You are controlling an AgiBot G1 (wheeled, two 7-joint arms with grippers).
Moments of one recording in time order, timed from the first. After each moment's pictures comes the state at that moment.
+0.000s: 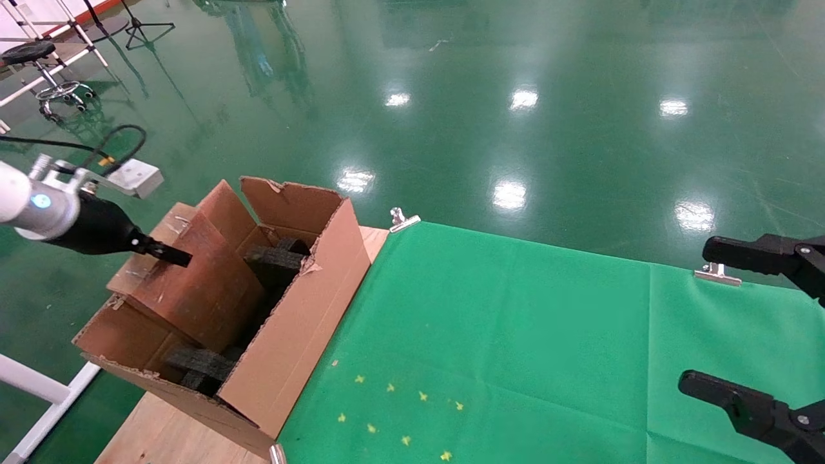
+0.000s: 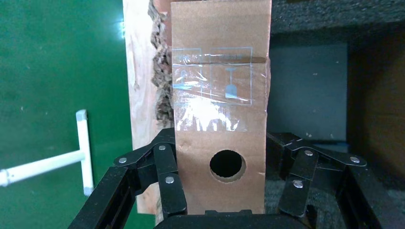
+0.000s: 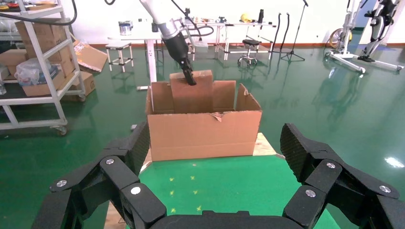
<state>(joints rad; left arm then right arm) -1.96 0.76 1.25 -0.16 1.72 1.11 -0.70 1.07 -0.57 -0.34 1.23 -0.67 -1.44 0.14</state>
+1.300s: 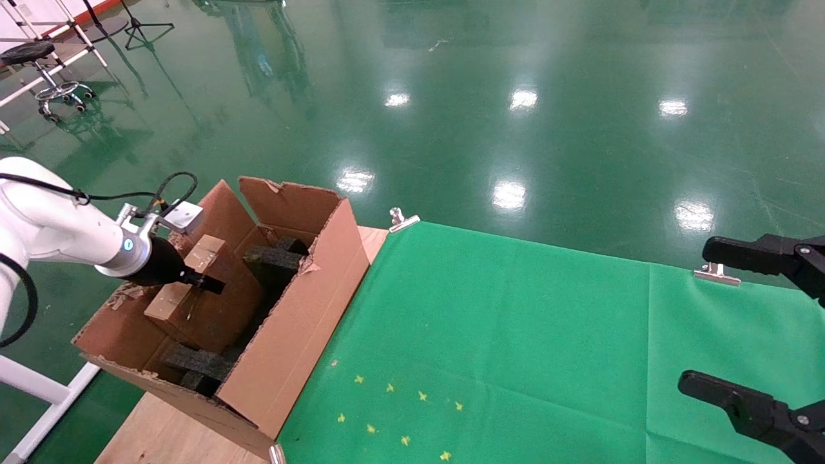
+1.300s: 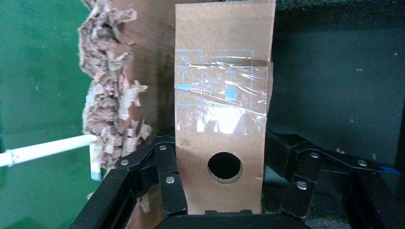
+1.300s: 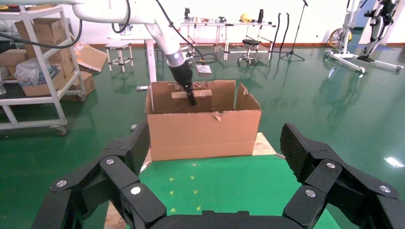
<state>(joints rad) -1.76 0.91 1.25 0.01 1.72 0.86 -0.78 1.07 -0.57 -0.34 1.23 -0.67 -1.44 0.14</state>
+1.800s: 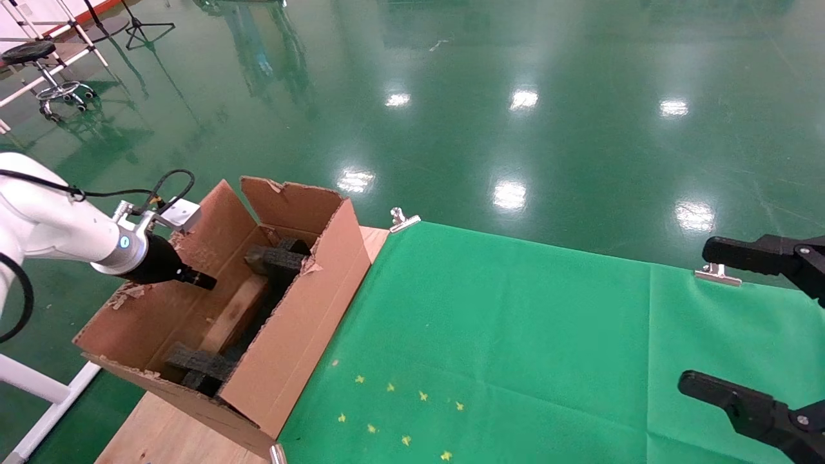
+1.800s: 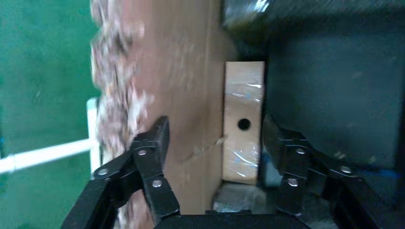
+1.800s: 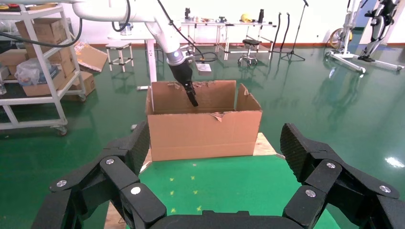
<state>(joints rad) -1.79 0.89 1.24 -0.02 1.70 0.89 -0.76 1.07 -0.57 -0.34 1.23 -0.67 -1.44 0.14</state>
